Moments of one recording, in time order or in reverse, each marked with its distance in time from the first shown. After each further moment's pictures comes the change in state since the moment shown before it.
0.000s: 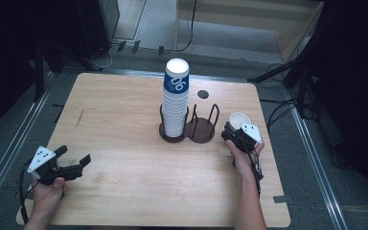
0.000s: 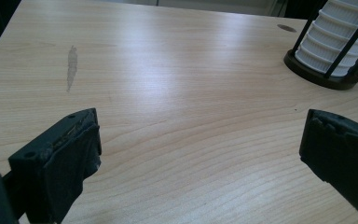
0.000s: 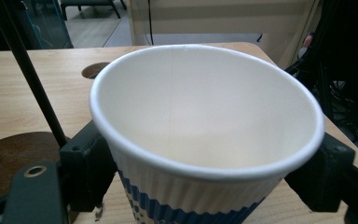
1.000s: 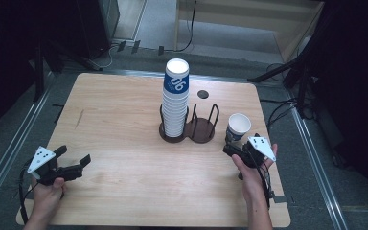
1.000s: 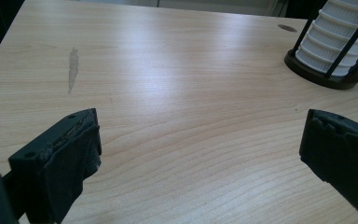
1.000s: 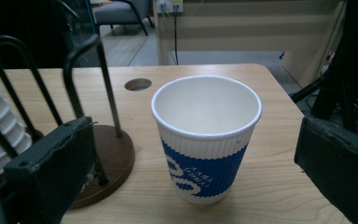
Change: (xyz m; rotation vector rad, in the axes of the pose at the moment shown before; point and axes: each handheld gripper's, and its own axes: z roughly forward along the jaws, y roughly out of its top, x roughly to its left) left arm -0.001 0.000 -0.001 -0.008 0.007 0.002; right arm -0.008 0.009 -0.073 -0.070 0.117 -0.005
